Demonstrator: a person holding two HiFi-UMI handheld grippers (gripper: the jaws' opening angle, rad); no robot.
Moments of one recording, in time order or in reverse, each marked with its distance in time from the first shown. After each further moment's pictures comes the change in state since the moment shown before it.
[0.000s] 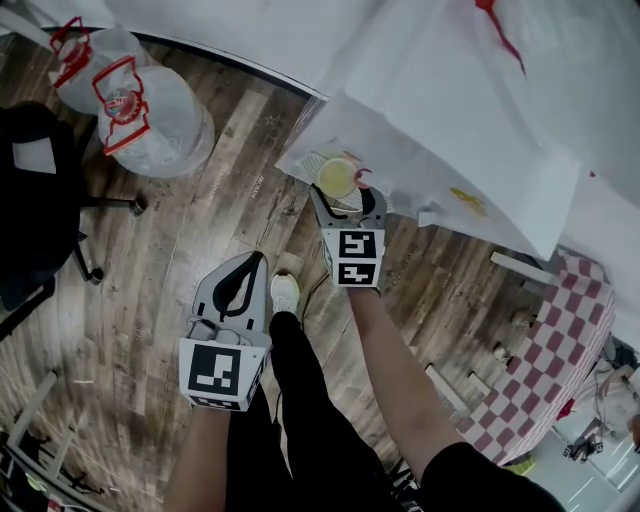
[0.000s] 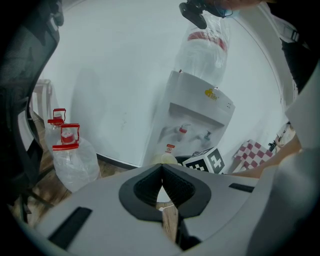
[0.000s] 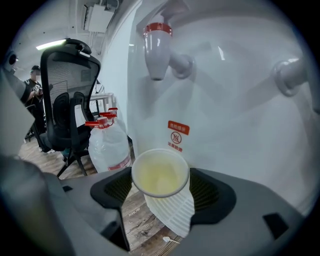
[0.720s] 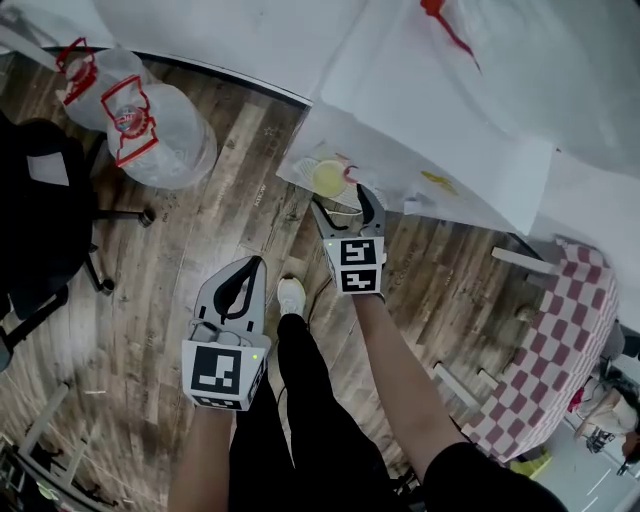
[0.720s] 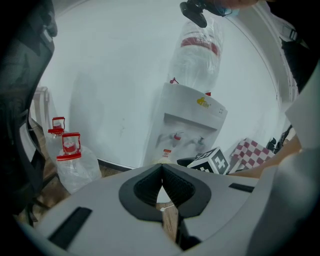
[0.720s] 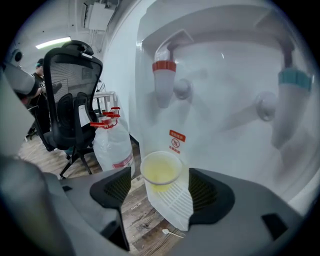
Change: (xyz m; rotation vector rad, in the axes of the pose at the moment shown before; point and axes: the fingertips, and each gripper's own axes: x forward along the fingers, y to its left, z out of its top) left arm -0.026 -0.003 0.017 0.048 -0.011 -0.013; right arm -0.031 0.007 0.002 -0.011 0.038 0.001
